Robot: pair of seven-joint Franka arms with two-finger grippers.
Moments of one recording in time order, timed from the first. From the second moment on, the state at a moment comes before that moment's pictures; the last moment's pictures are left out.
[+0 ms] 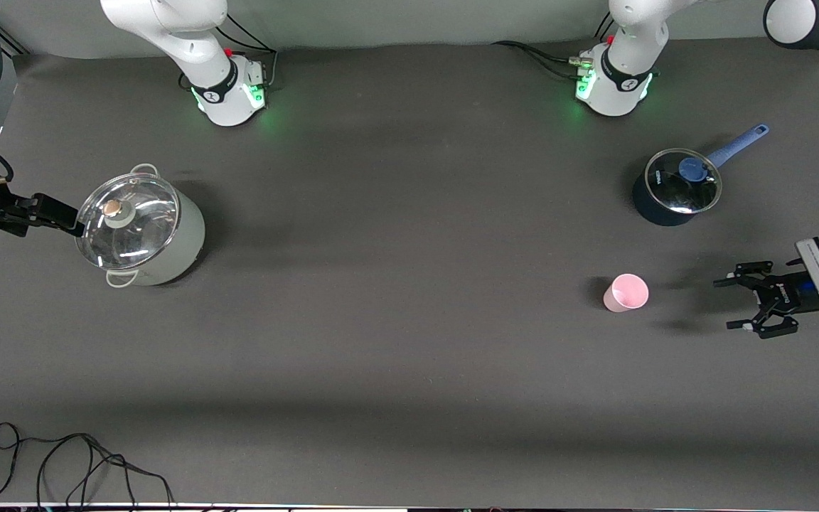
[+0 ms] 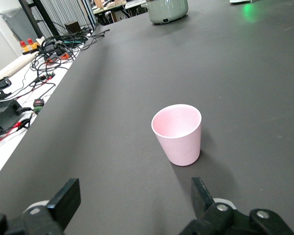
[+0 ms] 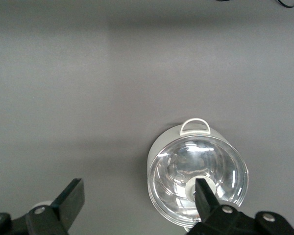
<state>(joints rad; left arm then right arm) 0.45 0.74 0.04 -1.54 -0.97 1.61 2.69 -0.01 0.03 -0.05 -1.63 0.01 1.64 -0.01</state>
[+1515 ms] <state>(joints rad) 0.44 1.05 -0.09 -1.54 -1.20 1.44 2.63 -0.01 0.03 -0.05 -1.63 0.01 1.64 -0.01</state>
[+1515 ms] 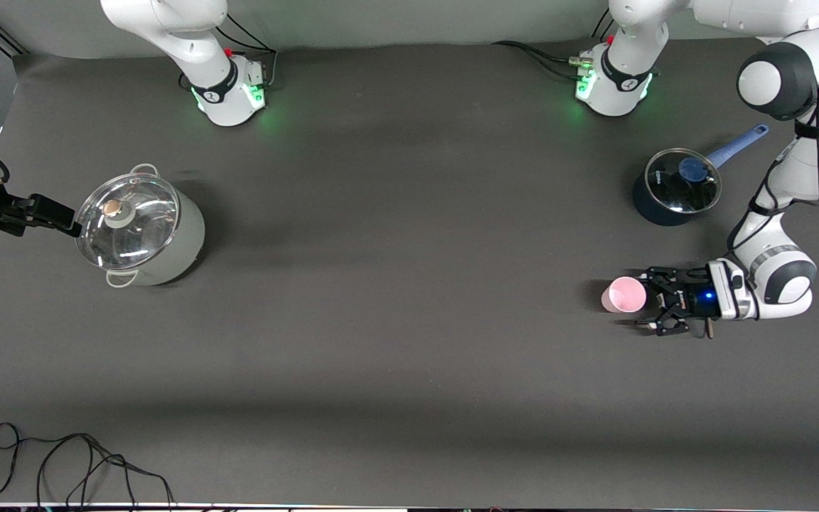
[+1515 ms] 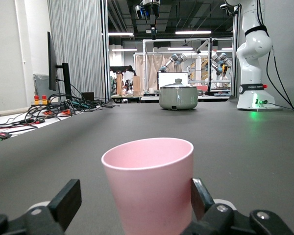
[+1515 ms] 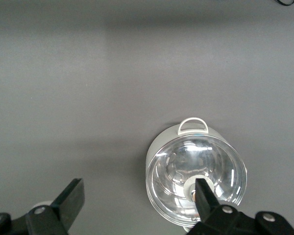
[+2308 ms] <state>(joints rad) 0.42 1.08 -0.13 -1.54 -1.22 1.46 2.64 -0.01 0.03 -0.06 -1.63 0.01 1.64 -0.01</state>
